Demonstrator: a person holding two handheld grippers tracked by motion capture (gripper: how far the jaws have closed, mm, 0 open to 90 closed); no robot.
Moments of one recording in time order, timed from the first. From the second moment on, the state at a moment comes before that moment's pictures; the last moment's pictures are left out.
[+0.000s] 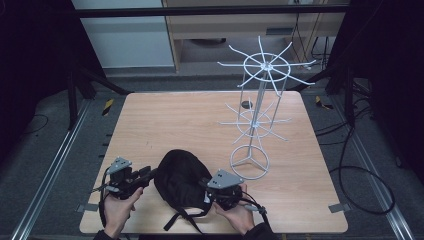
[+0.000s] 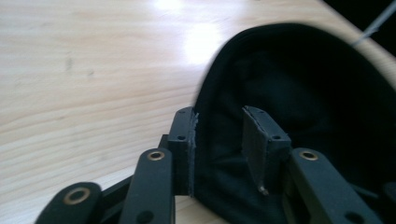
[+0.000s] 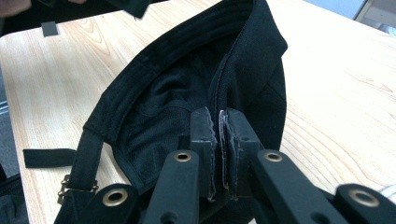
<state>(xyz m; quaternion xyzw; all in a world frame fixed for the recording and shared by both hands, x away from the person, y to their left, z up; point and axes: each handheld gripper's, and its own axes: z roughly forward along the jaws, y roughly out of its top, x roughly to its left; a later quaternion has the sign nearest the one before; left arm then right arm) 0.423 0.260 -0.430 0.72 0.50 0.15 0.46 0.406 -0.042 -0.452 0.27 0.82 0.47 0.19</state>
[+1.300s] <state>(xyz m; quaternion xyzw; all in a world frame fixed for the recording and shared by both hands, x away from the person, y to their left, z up) 0.436 0.168 -0.425 0.74 0.45 0.10 0.49 0.394 -0.038 -0.453 0.24 0.83 0.50 0.11</state>
